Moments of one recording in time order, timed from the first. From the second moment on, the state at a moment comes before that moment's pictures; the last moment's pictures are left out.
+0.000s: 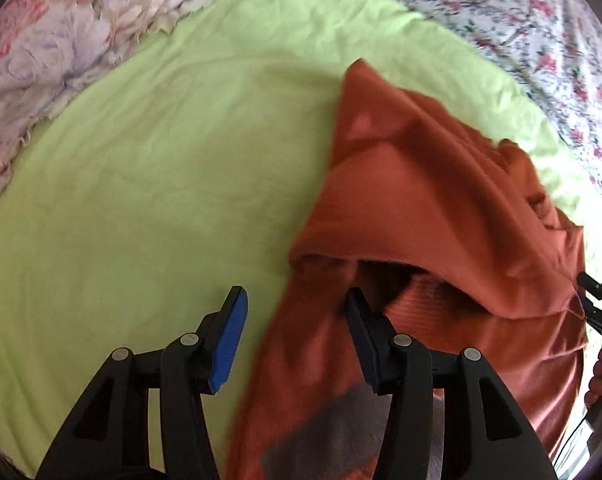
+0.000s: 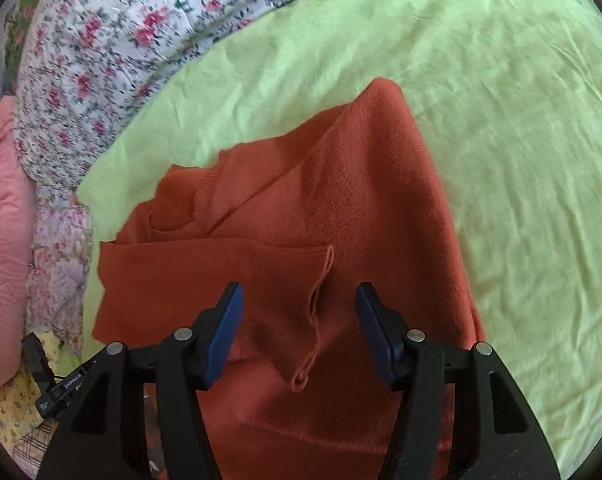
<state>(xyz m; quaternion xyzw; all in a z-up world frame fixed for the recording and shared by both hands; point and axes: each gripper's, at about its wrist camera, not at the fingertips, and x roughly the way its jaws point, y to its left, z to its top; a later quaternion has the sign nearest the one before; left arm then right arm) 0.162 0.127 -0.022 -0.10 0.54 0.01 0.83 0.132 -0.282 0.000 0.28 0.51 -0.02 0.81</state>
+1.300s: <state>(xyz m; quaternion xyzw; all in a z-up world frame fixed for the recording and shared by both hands) 0.149 0.132 -0.023 -0.08 0.56 -0.02 0.83 0.114 -0.313 0.005 0.24 0.53 -0.06 0.81</state>
